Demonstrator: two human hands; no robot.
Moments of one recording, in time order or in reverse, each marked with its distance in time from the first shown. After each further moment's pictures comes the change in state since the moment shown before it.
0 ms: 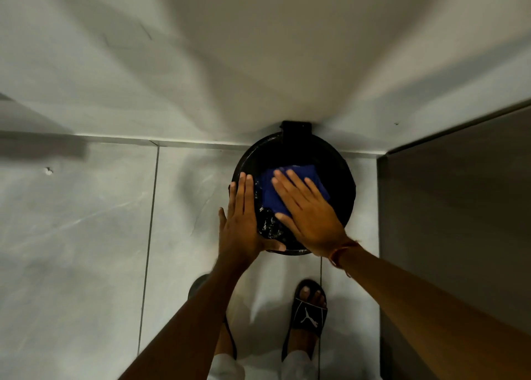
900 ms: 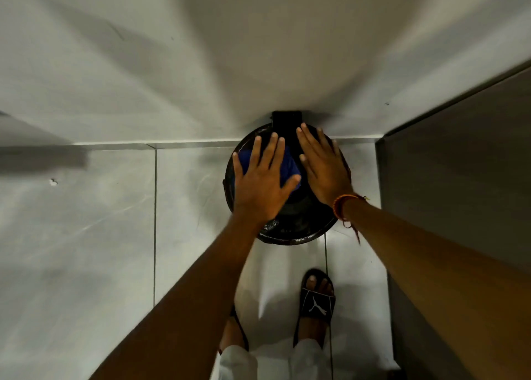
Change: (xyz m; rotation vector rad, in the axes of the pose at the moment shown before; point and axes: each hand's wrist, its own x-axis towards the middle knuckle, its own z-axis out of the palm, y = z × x) left_hand 0.054 0.066 -0.015 0.392 0.108 0.223; right_hand 0.029 0.057 -0.018 0.241 0.106 0.336
